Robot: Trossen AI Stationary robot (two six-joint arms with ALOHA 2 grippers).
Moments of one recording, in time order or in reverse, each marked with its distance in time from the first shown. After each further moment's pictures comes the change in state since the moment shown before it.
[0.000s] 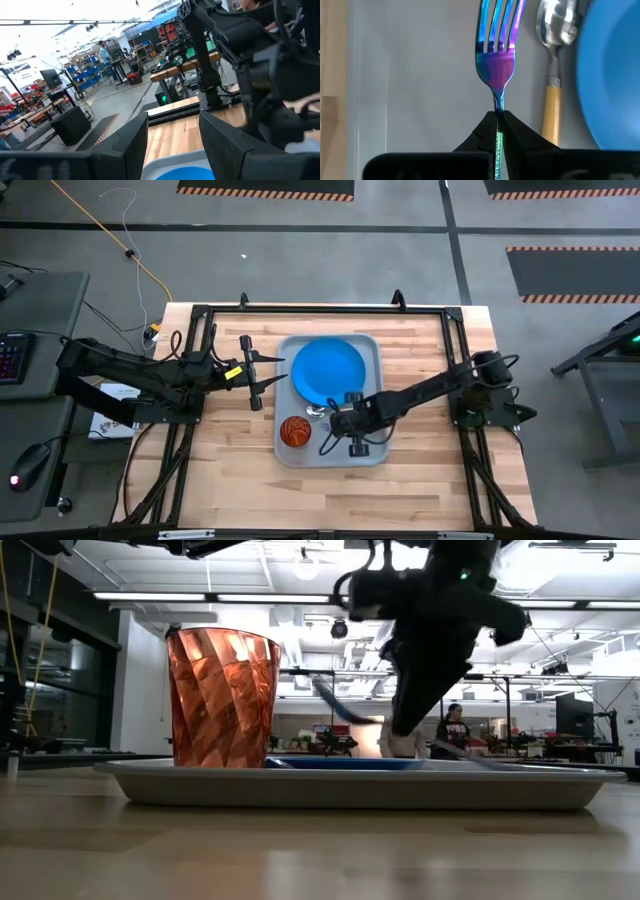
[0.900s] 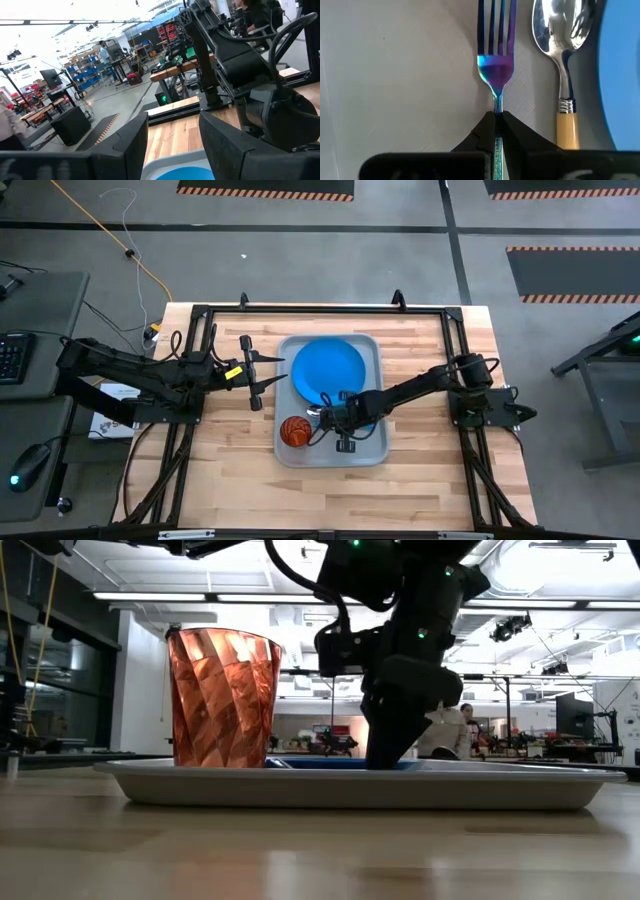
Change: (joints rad) left arm 0.000 0.000 0.000 -0.001 0.000 0.000; right arm -0.065 0.153 0.013 0.137 -0.053 0.070
